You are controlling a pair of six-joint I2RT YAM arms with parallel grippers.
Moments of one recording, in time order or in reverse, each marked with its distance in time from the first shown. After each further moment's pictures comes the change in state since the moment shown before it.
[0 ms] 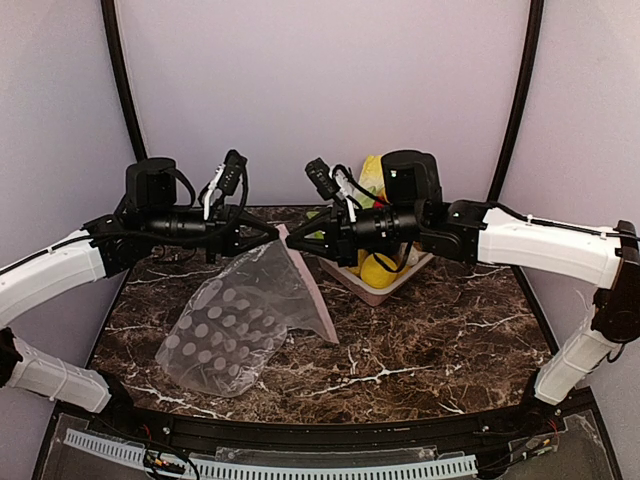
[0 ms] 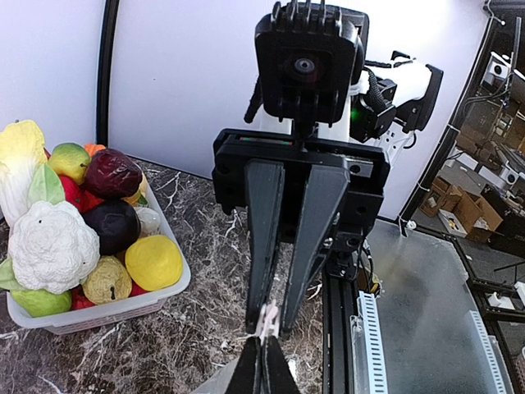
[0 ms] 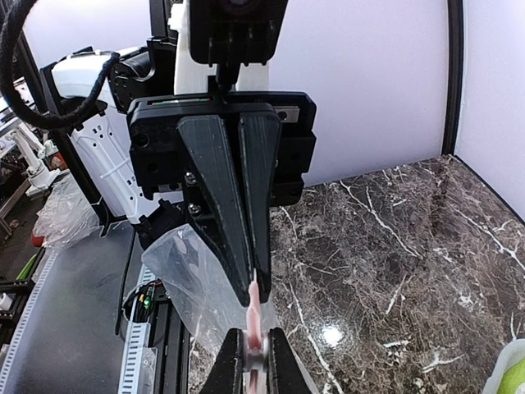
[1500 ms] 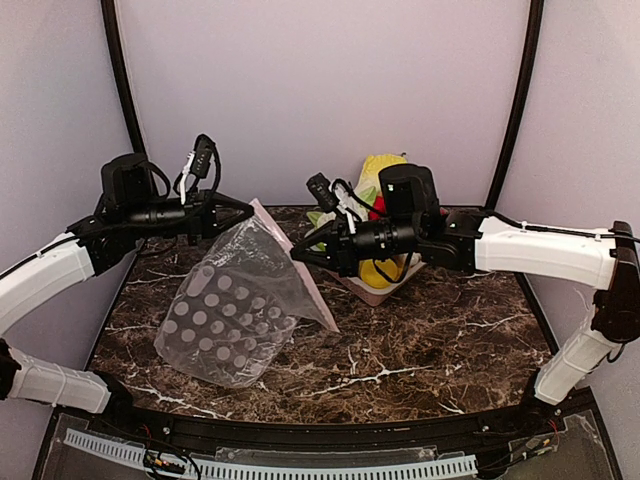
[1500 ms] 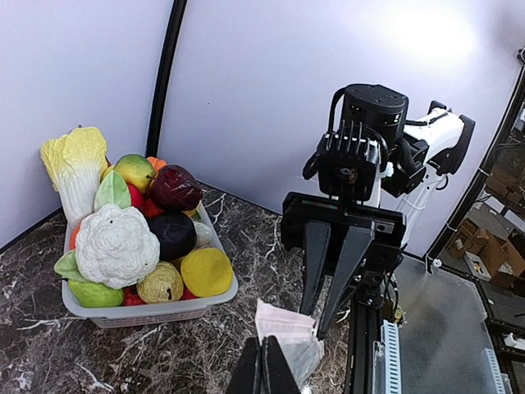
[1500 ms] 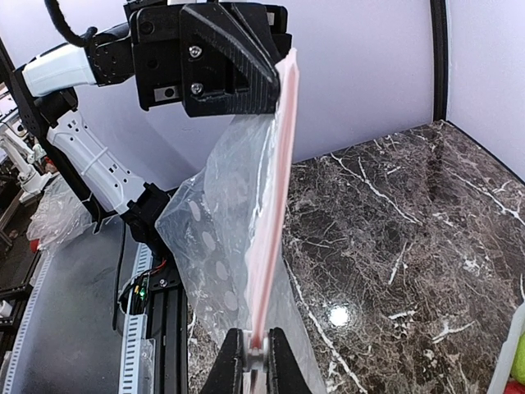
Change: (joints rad) left arm 0.151 -0.061 -0.035 0.062 0.001 -0.089; right arm -0.002 0.000 -0.072 0.022 0.035 0.045
